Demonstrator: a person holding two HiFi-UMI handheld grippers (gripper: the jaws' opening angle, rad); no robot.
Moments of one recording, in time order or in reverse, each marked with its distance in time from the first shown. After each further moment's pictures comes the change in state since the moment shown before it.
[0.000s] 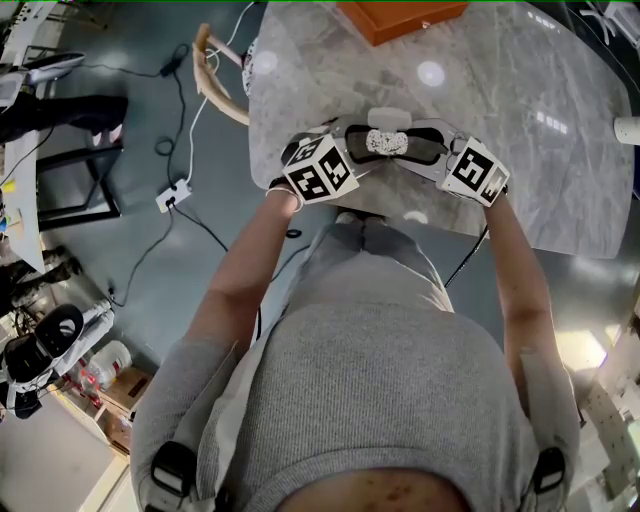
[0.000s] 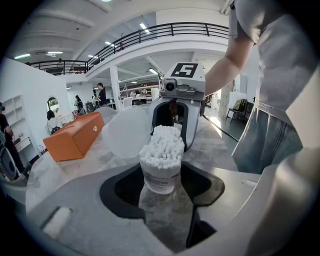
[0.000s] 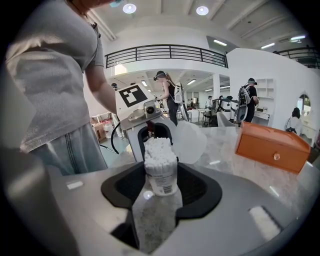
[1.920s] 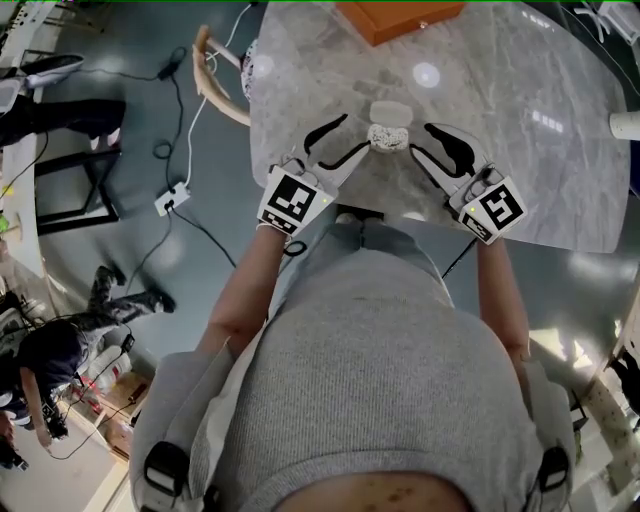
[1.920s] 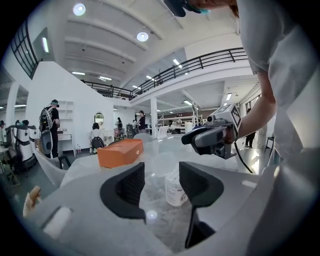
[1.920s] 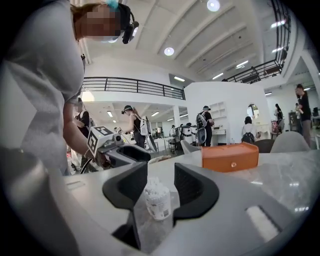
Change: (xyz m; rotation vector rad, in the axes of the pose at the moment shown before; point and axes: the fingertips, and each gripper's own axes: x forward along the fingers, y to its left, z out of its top) left arm -0.101 0.028 0.039 -0.222 -0.389 0.408; right arm -0.071 -0.009 0.051 0.177 -0.395 -0.414
